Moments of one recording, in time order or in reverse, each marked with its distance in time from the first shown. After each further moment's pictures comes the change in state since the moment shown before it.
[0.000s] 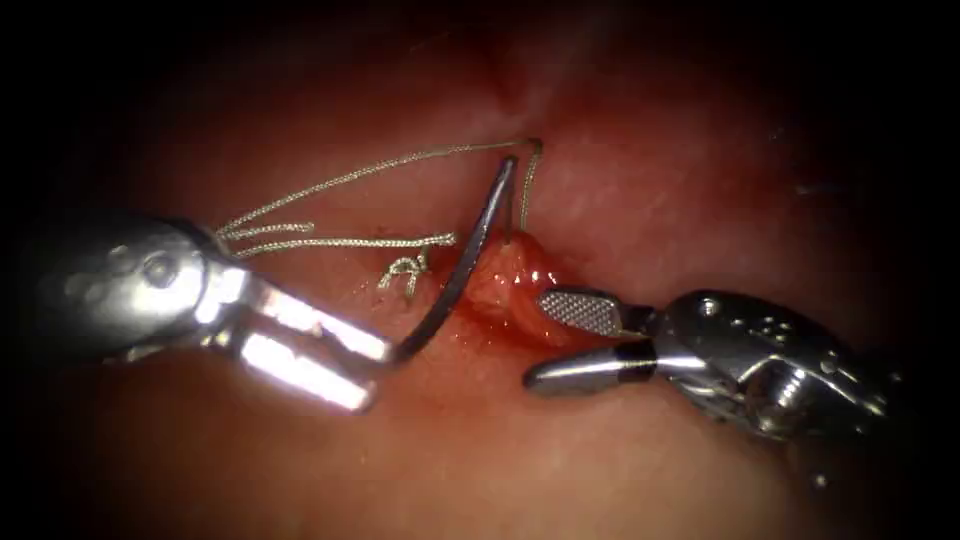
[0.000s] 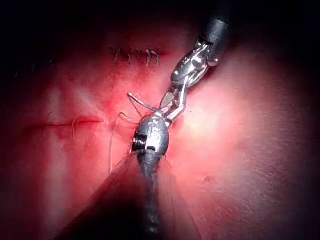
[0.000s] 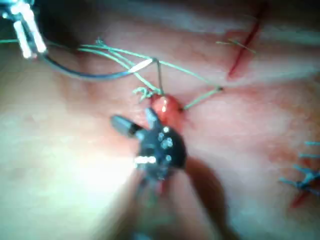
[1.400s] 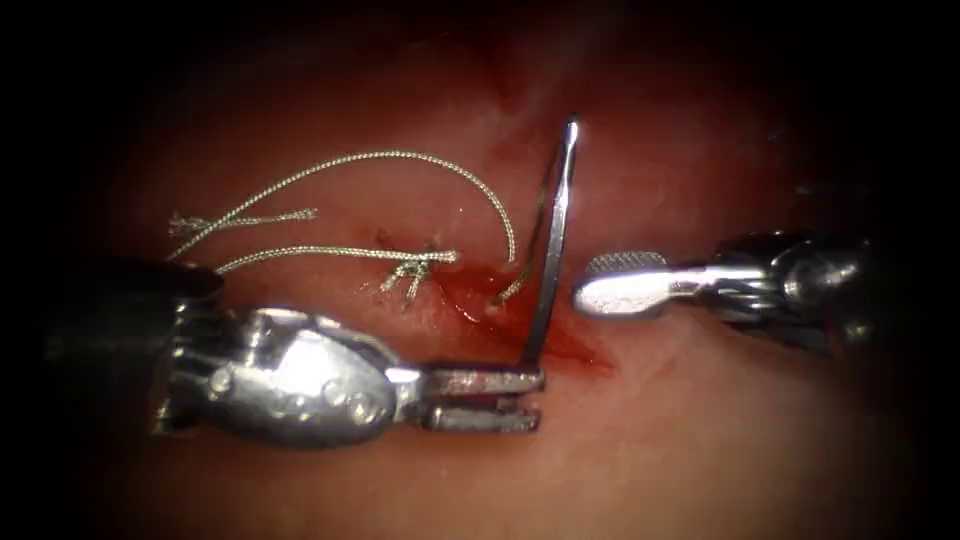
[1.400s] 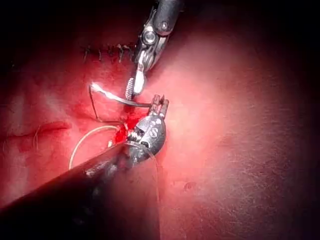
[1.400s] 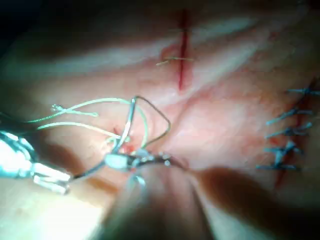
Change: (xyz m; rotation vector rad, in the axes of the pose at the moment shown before) right arm 0.002 0.002 -0.002 0.085 0.000 0.609; left arm -0.008 0.005 0.010 0.215 -0.216 0.389
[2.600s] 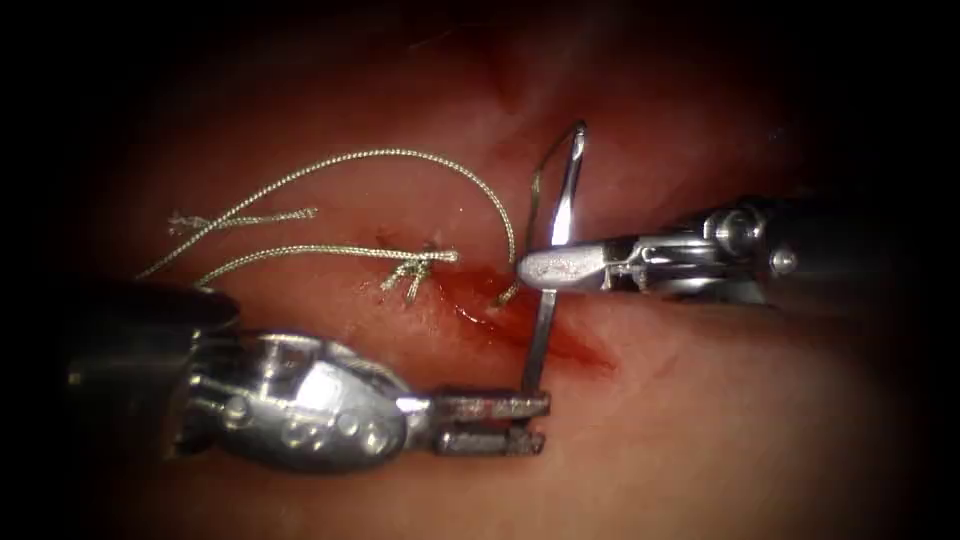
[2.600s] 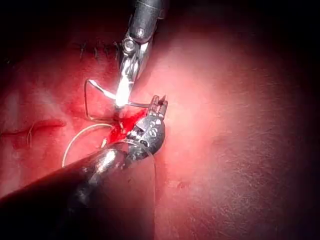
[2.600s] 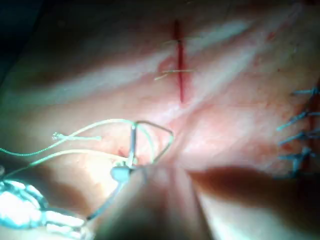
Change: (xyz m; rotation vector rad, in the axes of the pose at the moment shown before) right arm 0.002 0.000 0.004 0.006 0.041 0.138; left arm 0.000 0.001 0.000 -0.001 -0.003 0.016
